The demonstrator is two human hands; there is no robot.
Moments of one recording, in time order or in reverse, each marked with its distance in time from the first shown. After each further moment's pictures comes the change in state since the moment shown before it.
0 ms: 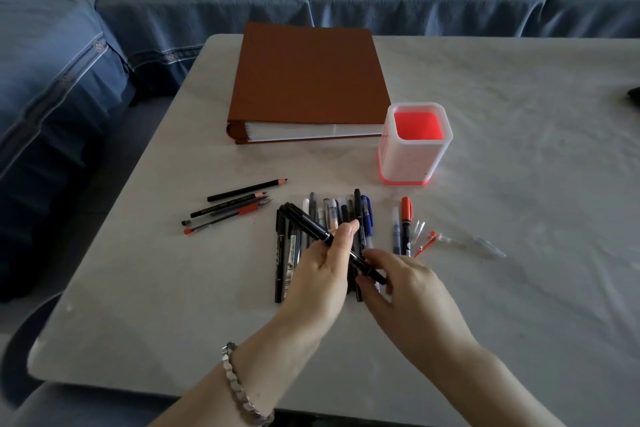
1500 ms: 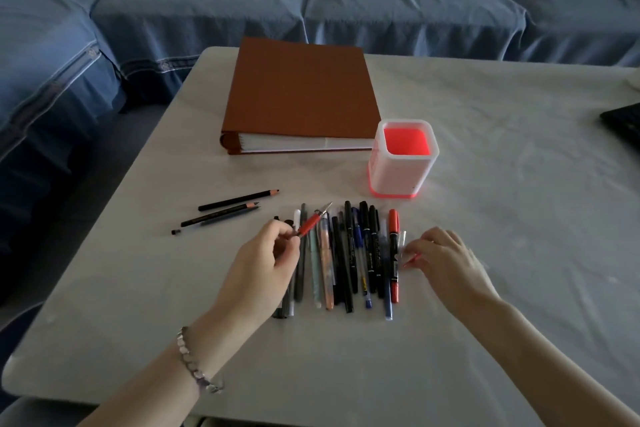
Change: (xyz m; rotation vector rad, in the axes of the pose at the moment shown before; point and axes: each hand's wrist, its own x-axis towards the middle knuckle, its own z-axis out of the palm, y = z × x) left_hand 0.020 -0.015 -0.054 0.516 0.088 0.298; right_hand 0.039 0.098 -0.016 -0.314 -0.073 0.081
